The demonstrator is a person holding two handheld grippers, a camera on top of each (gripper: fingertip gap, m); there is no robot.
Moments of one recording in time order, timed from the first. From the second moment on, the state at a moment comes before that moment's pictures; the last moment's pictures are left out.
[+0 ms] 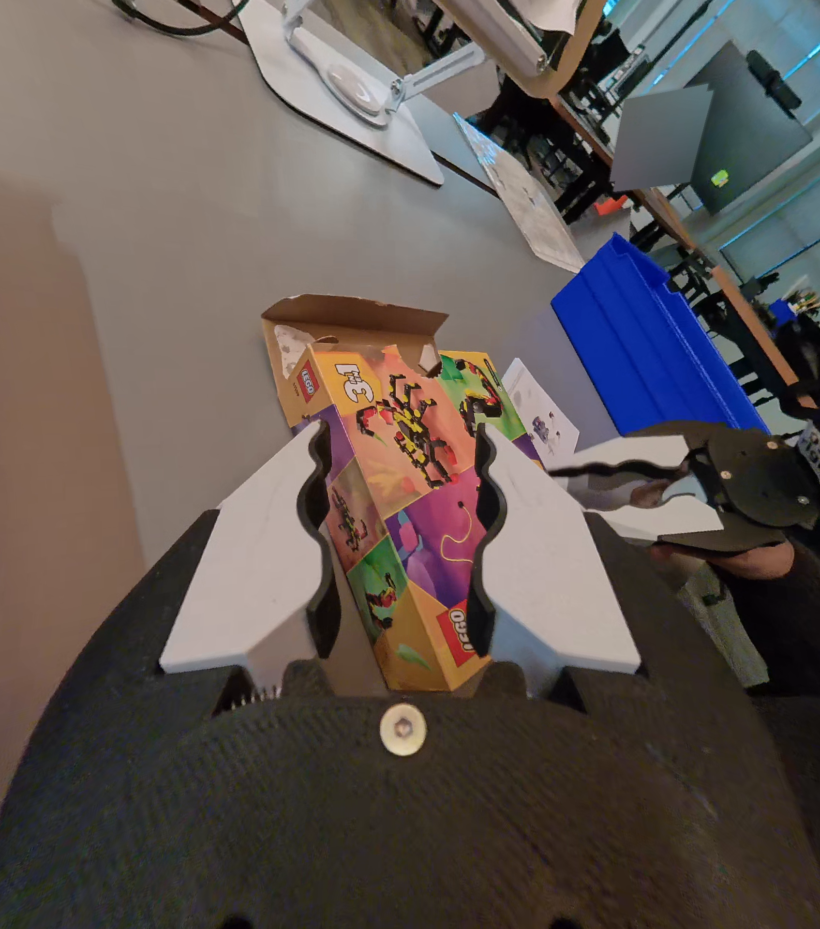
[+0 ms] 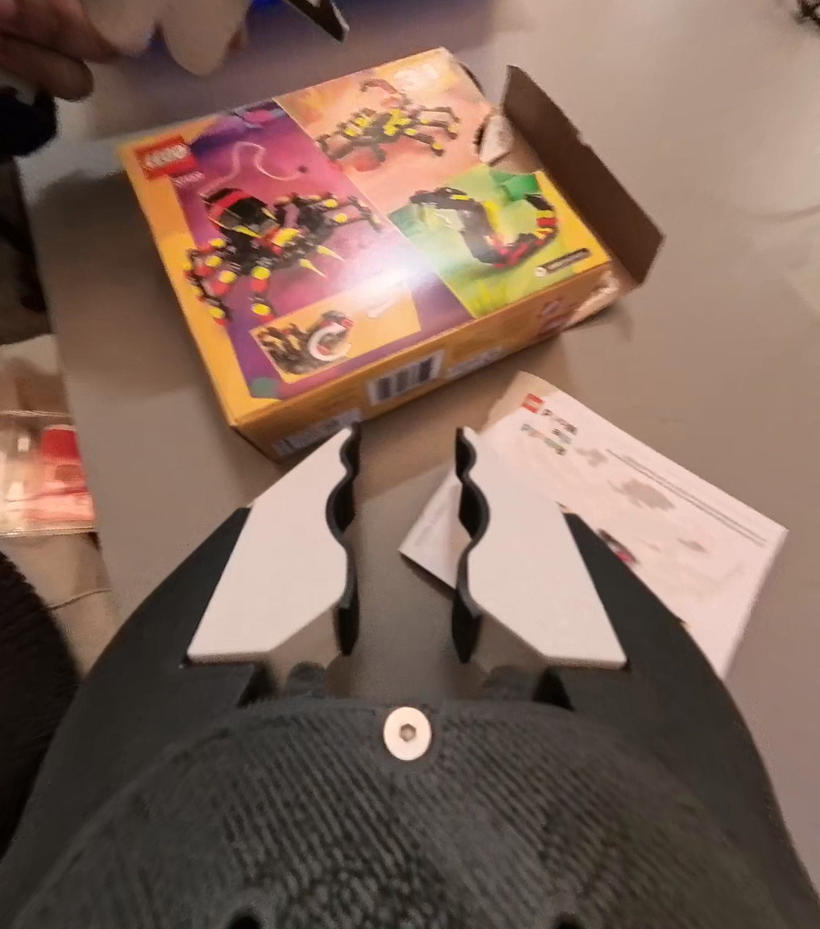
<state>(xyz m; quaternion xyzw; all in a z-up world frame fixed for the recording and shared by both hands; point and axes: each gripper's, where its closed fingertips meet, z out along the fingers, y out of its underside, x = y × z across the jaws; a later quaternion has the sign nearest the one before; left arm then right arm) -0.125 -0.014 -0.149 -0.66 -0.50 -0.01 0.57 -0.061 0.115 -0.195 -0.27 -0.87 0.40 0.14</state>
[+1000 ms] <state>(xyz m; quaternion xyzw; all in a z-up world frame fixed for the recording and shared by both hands) -0.122 -0.008 -0.139 -0.68 -0.46 0.03 0.57 -0.086 0.190 -0.207 -0.37 -0.86 0.32 0.17</state>
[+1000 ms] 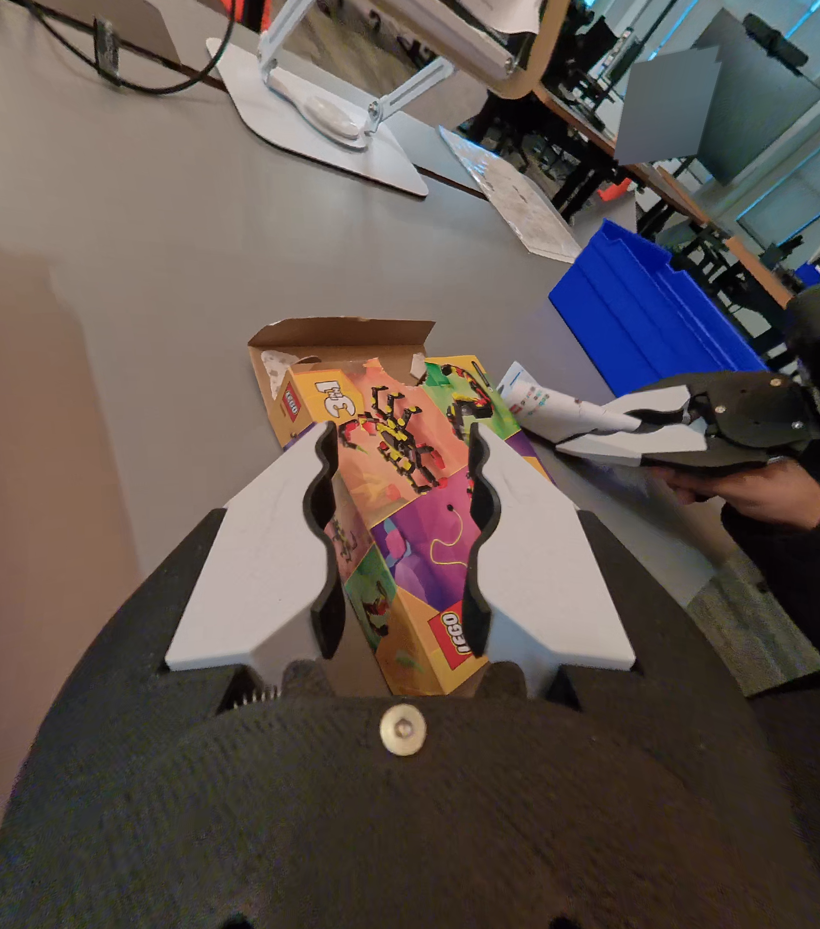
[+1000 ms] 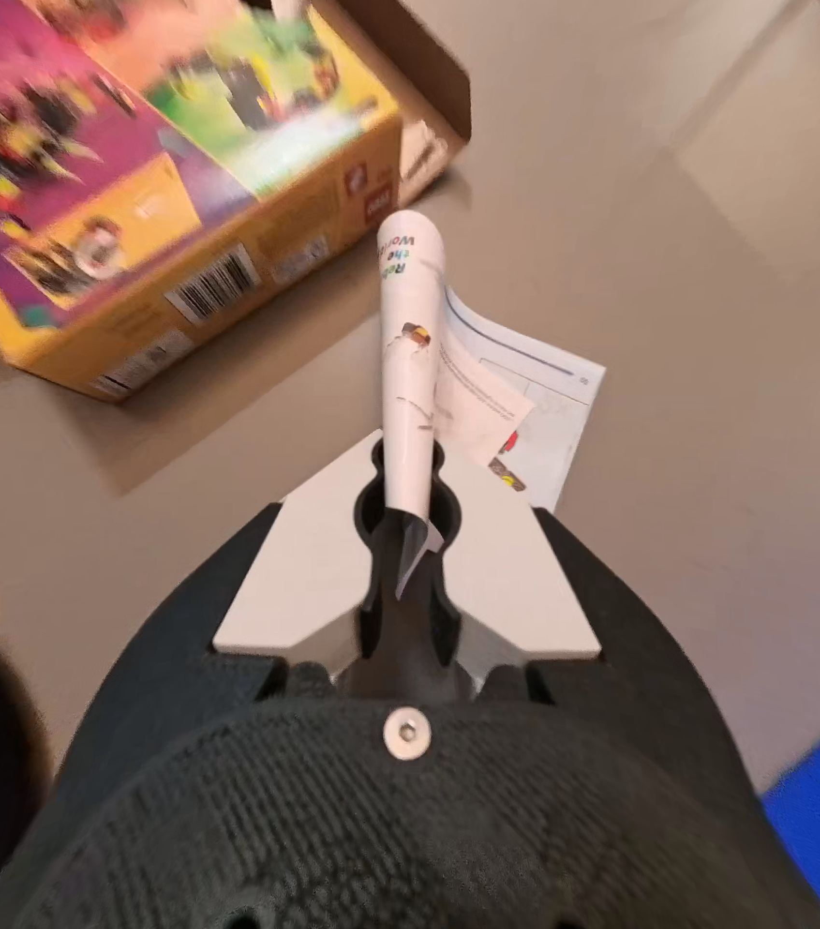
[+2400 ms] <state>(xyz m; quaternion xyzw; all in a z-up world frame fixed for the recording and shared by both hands) -0.074 0.036 -0.057 -0.54 -0.36 -0.05 0.75 -0.030 0.083 -0.122 -0.35 -0.65 0.62 -0.24</state>
